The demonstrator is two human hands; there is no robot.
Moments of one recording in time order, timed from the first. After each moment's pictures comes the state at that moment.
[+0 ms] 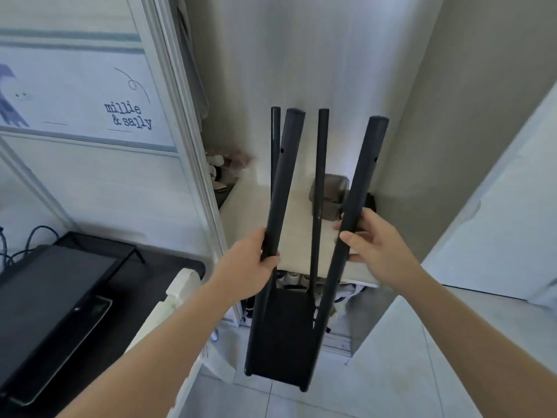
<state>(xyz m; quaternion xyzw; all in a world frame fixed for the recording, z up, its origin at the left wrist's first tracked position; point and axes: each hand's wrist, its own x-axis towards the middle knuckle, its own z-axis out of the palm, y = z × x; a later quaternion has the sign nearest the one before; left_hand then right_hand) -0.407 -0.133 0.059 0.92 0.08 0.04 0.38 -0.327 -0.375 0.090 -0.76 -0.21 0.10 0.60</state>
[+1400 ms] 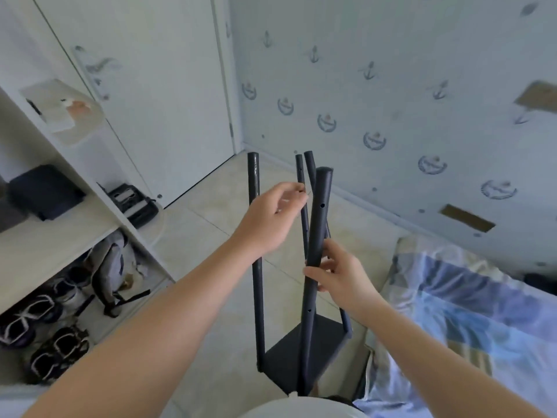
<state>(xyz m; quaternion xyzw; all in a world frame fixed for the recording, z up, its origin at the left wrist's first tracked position) -0.642 -0.603 0.050 0.73 -0.43 -0.23 0.48 -0.816 -0.684 -0.023 -0.76 0.32 -0.13 0.55</state>
